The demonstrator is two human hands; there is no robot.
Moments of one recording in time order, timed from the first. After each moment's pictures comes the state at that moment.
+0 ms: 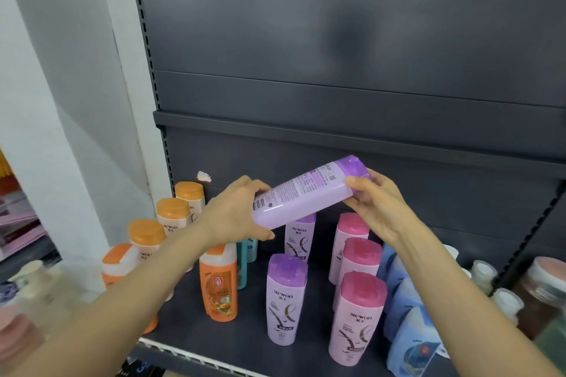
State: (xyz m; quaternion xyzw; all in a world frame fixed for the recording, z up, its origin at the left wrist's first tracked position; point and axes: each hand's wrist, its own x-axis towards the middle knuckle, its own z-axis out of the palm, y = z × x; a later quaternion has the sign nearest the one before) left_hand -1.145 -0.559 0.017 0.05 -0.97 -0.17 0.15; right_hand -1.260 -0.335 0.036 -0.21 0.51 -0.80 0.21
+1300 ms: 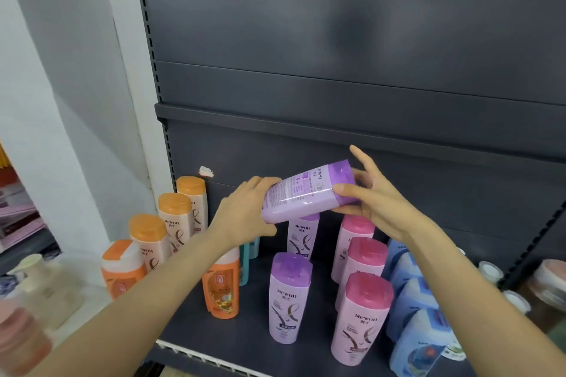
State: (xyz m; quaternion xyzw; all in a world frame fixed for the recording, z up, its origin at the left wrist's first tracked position) left_hand -1.168 -0.562 -0.013 0.05 -0.96 -0.18 0.19; right_hand -1.270 -0.343 0.035 -0.28 0.63 -0.69 0.23
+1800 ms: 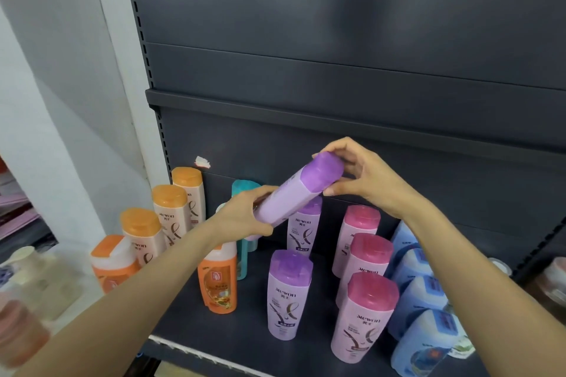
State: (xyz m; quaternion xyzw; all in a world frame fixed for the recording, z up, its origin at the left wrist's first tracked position) left_hand -1.184 -0.578 -0.037 0.04 -0.91 -0.40 0.08; right_hand -1.297 -0.361 0.044 -0.46 0.72 -0.50 0.14
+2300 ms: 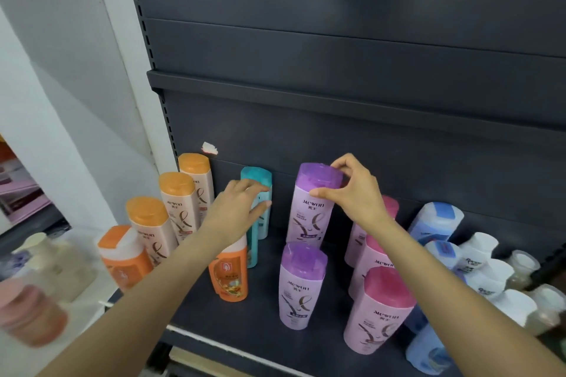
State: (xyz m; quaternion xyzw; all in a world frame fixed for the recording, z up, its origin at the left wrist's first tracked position) left_hand -1.182 -0.599 -0.065 0.12 -0.97 -0.15 0.14; right_hand -1.297 -0.406 -0.026 -0.29 0.82 -0.50 0.01
